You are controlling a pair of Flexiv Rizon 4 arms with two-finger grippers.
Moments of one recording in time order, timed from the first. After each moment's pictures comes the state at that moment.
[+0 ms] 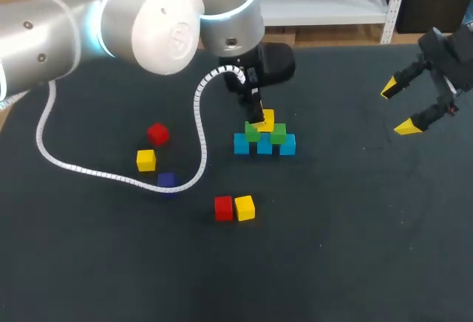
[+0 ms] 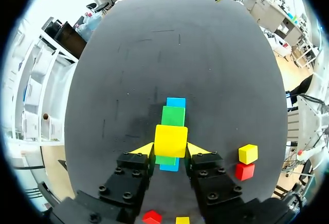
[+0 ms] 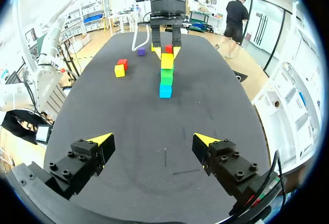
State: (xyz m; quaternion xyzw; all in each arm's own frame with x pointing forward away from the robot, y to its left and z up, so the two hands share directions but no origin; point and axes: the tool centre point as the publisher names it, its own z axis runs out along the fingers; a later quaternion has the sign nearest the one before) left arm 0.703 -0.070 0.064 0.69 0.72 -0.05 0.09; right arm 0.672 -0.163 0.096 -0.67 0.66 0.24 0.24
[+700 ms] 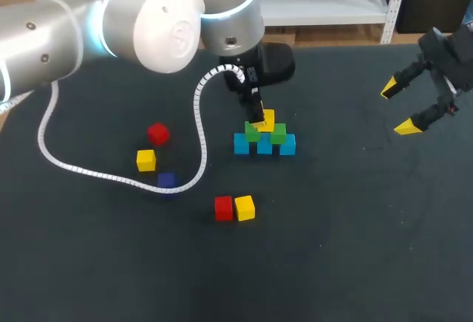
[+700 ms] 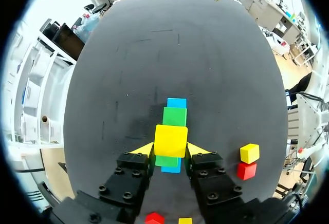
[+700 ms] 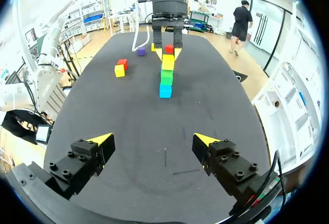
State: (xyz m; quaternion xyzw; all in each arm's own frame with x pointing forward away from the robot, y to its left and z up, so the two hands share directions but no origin) left arm 0.706 -0.072 0.061 0.69 0.71 -0.06 0.09; right arm 0.672 -0.163 0.096 -0.67 0.66 0.24 0.24
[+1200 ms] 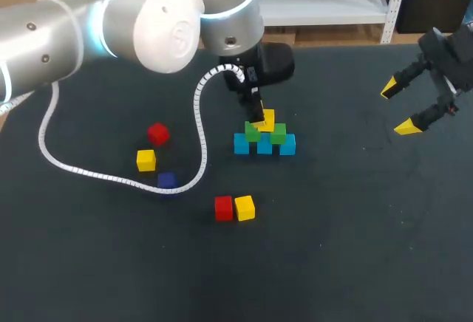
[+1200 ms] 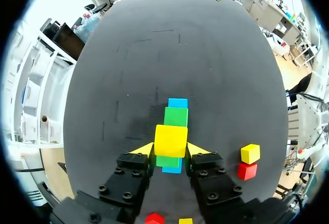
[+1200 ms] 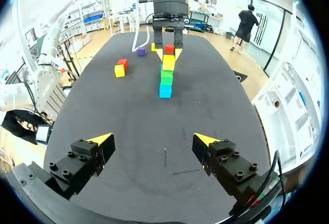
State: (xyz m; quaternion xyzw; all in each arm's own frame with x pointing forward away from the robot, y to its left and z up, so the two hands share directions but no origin) left arm 0.708 -0.072 0.061 0.69 0.71 -0.06 0.09; right arm 0.672 -0.163 0.096 -0.67 0.66 0.24 0.24
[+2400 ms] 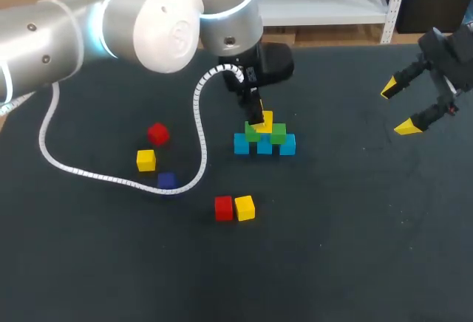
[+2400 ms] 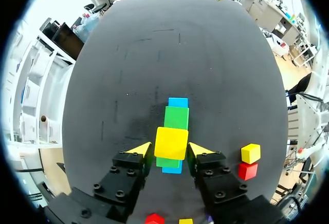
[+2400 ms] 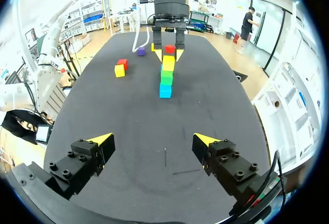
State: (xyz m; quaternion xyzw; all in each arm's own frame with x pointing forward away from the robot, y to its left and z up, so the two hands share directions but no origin) left arm 0.708 -0.071 0.058 0.69 0.71 -0.06 0.09; right arm 0.672 -0.163 0.096 -0.67 0.66 0.24 0.24
